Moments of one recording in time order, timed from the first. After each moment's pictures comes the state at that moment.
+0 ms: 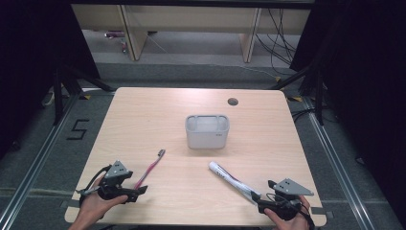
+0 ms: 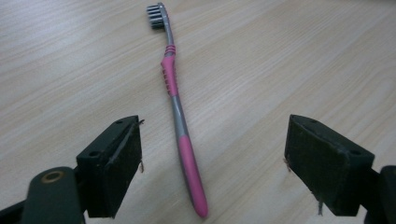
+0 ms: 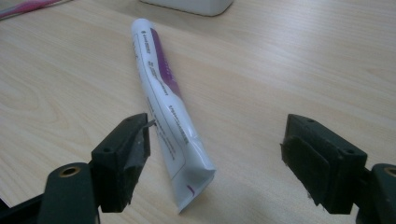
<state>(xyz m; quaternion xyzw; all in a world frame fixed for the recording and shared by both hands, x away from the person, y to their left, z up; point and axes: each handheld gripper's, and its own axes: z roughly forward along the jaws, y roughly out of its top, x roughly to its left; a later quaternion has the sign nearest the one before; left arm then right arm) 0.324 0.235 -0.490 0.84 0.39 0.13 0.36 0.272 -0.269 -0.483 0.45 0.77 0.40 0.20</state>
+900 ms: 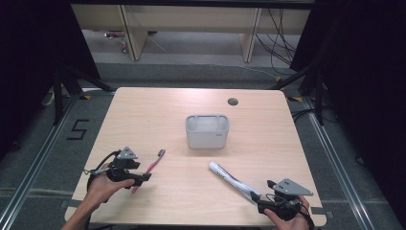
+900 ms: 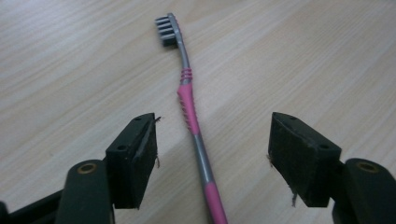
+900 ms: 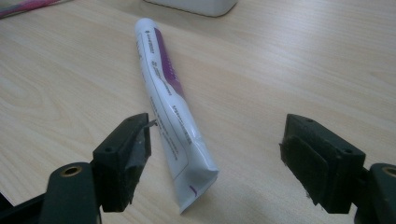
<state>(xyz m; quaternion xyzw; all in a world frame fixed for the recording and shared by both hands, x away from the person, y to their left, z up) 0.369 0.223 -0.475 0.86 0.39 0.10 0.31 0.272 -0.269 -0.483 0.44 0.78 0.40 0.20</state>
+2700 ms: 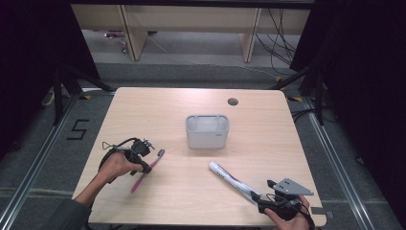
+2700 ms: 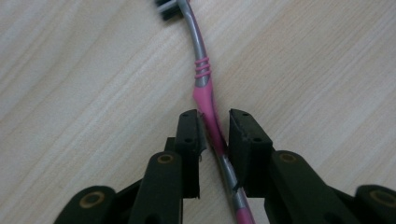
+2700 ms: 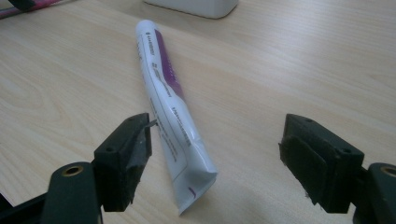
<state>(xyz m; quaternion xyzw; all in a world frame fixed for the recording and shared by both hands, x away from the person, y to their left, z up) 0.426 0.190 -0.480 0.92 0.36 0.02 0.14 0.273 -0.269 -0.482 0.44 0.78 0.40 0.20</state>
